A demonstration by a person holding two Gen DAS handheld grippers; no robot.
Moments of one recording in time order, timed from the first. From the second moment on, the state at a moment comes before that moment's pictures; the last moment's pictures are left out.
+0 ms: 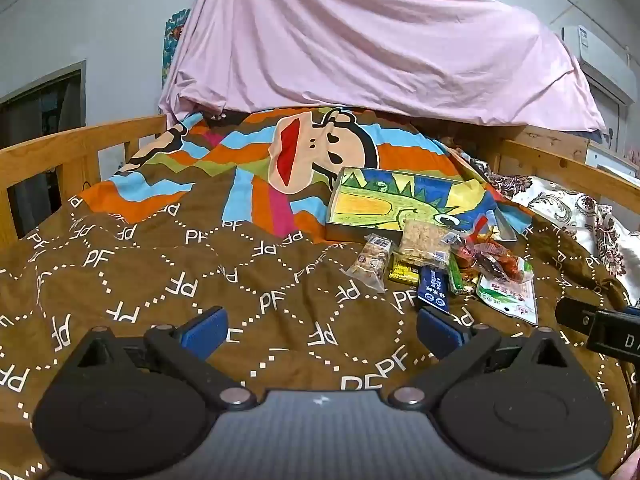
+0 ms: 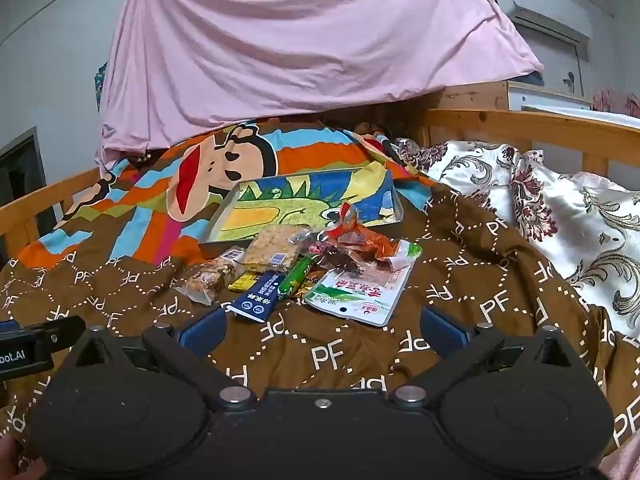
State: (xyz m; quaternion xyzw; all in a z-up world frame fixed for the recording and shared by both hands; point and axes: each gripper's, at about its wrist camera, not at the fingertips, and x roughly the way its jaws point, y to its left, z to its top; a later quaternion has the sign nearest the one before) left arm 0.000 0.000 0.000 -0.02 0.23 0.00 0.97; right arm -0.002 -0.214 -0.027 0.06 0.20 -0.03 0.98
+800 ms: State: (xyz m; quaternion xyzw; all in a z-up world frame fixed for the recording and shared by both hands) left arm -0.002 0.001 0.002 -0.03 0.23 0.00 0.97; right arm 0.000 -0.208 -0.031 0.05 0.20 -0.02 0.98
